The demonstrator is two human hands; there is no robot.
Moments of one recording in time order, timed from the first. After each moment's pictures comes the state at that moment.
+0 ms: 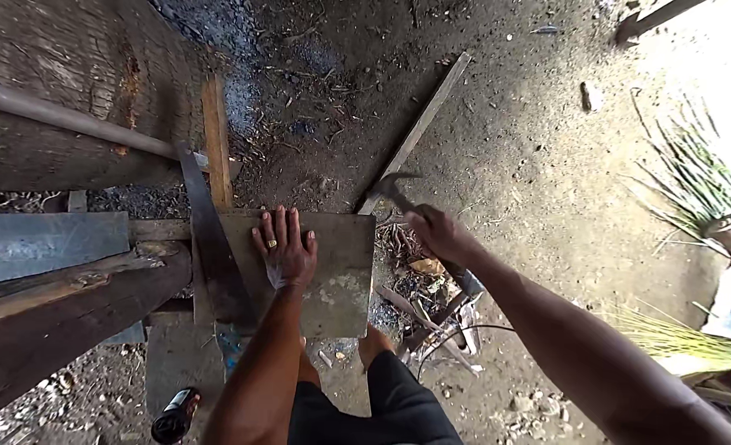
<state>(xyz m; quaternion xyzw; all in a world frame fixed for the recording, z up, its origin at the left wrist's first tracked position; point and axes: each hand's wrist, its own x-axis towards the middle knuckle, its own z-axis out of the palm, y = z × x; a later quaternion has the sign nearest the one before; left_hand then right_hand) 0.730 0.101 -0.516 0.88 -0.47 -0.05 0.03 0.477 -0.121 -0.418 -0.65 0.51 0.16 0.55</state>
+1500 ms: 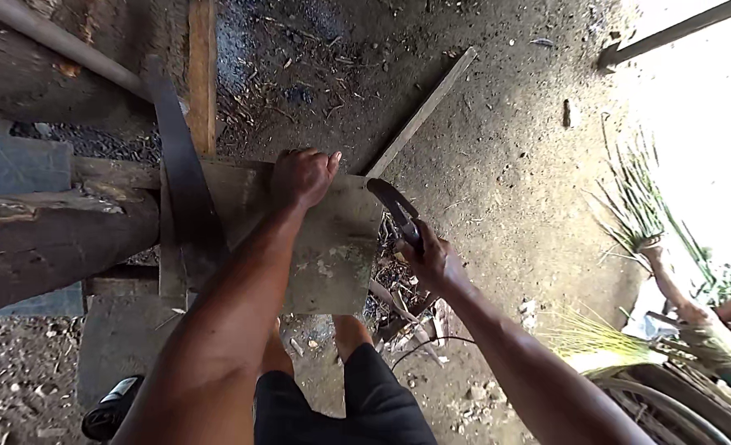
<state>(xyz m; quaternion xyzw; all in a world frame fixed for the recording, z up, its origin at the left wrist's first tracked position) 0.766 0.012 -0.495 0.80 -0.57 -0.19 0.07 0.462 -0.008 -0.425 -0.82 0.47 0.10 0.31</state>
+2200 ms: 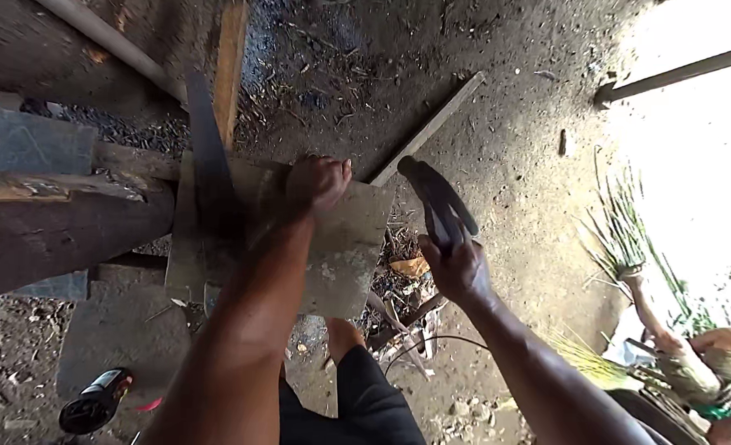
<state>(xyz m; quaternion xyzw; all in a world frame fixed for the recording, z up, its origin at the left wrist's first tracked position) 0.765 0.014 -0.499 0.80 -0.57 -0.17 0.09 0.488 -0.026 -0.376 -0.87 0.43 -0.06 0.22</state>
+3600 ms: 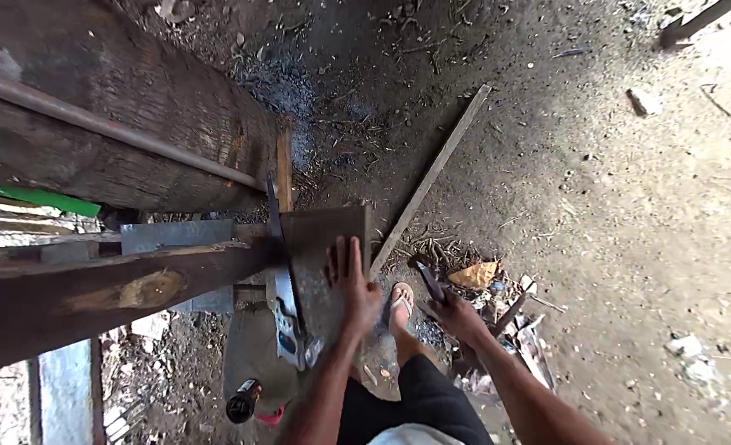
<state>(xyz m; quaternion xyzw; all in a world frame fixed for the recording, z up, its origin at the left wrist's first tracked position) 0.623 0.124 -0.299 0.86 -0.38 -0.26 0.22 0.377 0.065 -0.409 -0.58 0.58 0.18 0.55</state>
